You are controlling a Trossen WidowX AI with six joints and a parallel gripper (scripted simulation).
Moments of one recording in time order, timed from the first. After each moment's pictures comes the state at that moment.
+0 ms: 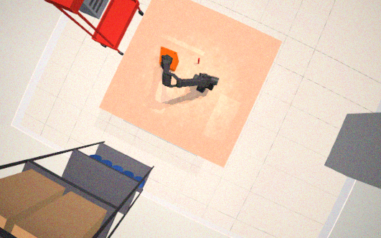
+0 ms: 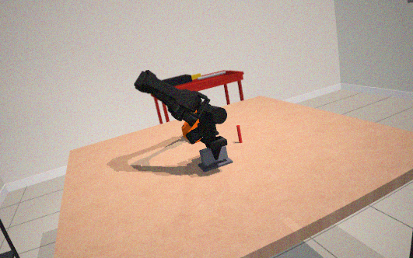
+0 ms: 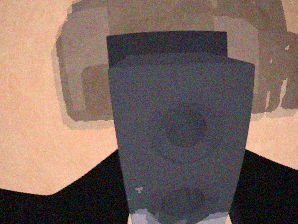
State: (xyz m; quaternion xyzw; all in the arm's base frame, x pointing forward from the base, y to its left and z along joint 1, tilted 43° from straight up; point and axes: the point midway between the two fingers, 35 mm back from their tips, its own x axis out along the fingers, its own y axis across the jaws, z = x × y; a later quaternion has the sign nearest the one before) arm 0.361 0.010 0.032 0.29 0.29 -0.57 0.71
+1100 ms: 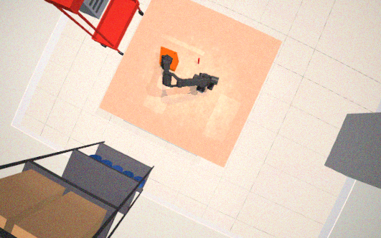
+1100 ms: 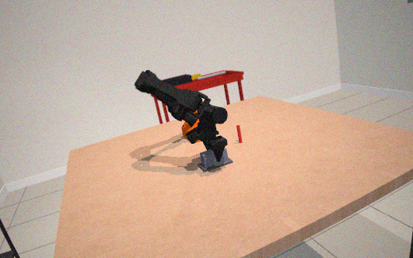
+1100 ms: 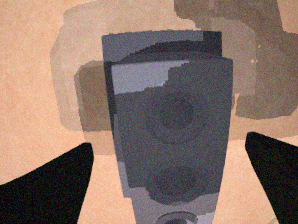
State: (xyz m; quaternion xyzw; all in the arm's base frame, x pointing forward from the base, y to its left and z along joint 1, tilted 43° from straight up) arm 0.359 0.010 0.033 0.29 0.29 -0.58 0.71
